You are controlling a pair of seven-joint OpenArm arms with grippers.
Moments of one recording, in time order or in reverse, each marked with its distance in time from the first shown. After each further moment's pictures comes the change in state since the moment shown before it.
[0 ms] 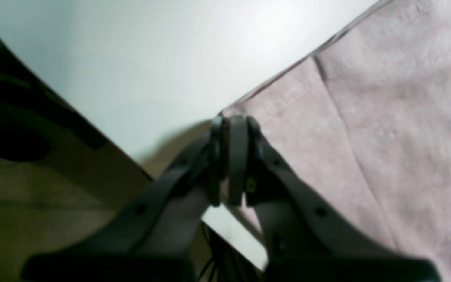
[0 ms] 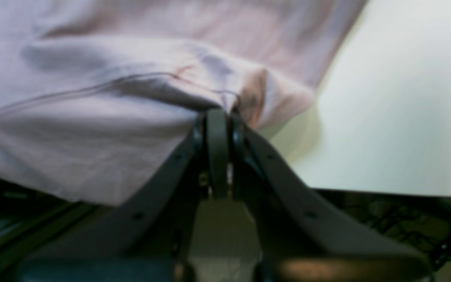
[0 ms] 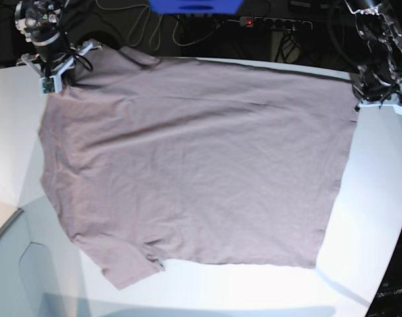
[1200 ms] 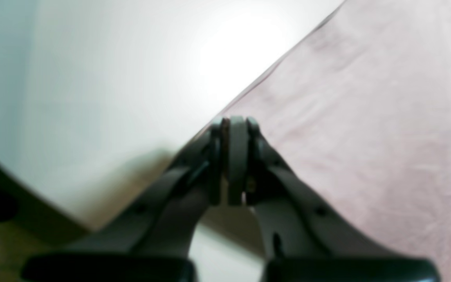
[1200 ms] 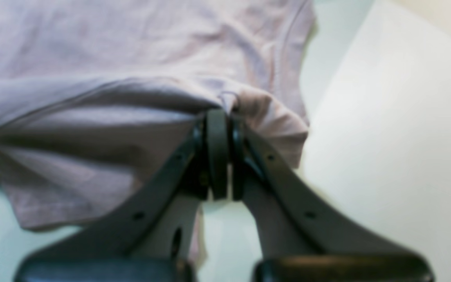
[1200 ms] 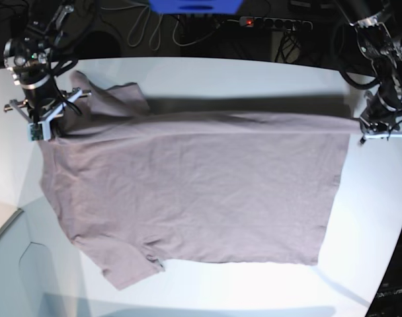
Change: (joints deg) left arm -5.0 1.9 0.3 11.2 0.0 0.2 1.5; right arm 12.5 2.4 -0.3 0.6 -0.4 0.2 -0.4
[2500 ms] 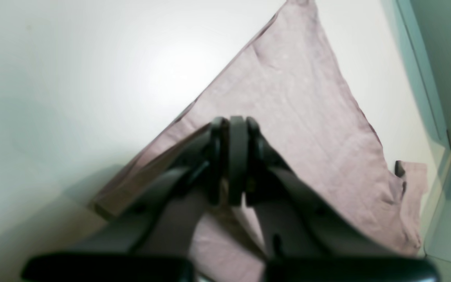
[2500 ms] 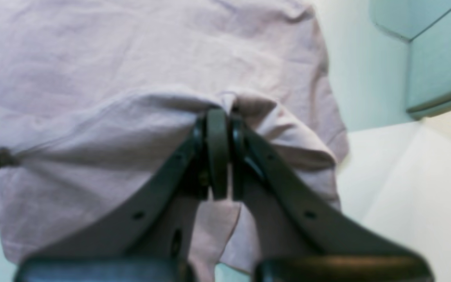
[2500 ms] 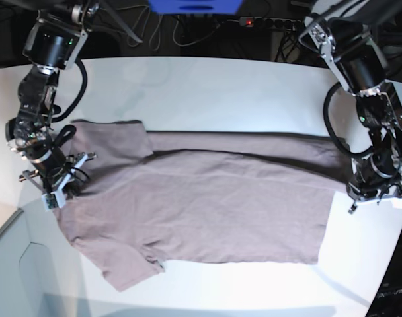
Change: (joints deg) left arm -21.0 -0.5 4.0 -14.8 1.0 0.2 -0.6; right arm 22.0 11.2 -10.1 -24.3 -0.2 0.2 0.2
